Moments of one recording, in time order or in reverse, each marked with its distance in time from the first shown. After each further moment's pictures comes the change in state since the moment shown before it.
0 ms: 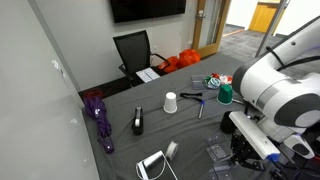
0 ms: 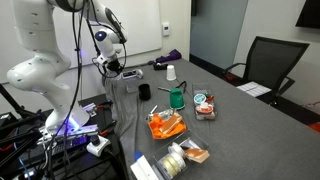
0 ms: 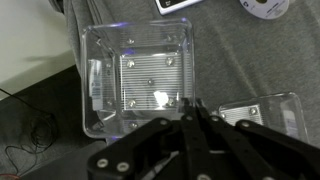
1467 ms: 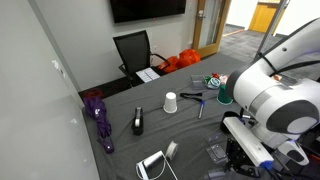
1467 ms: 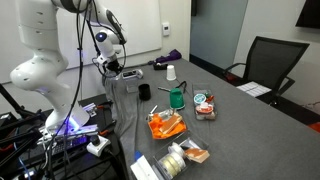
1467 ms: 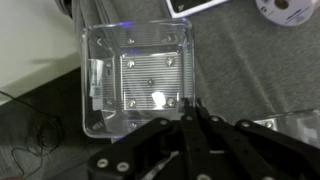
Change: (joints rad) arm 0.162 0.015 -0.124 0.056 0.036 -0.011 -0.007
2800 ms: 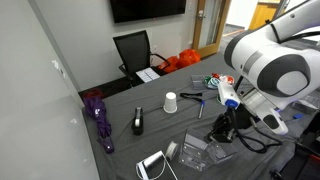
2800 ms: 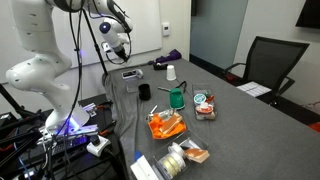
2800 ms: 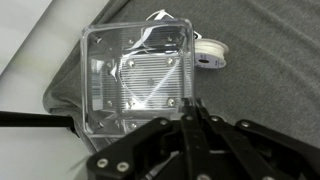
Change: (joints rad) arm -0.240 -0.002 0.182 0.122 0.000 0.000 0.449
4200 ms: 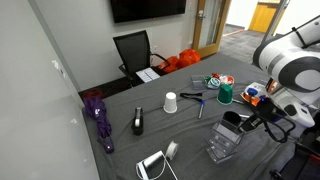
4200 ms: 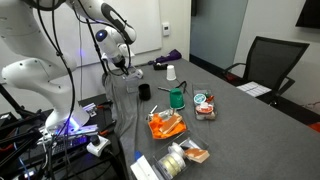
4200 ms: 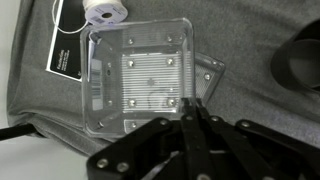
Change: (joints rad) arm -0.597 -0.012 0.303 -0.286 0.000 -0.003 0.238
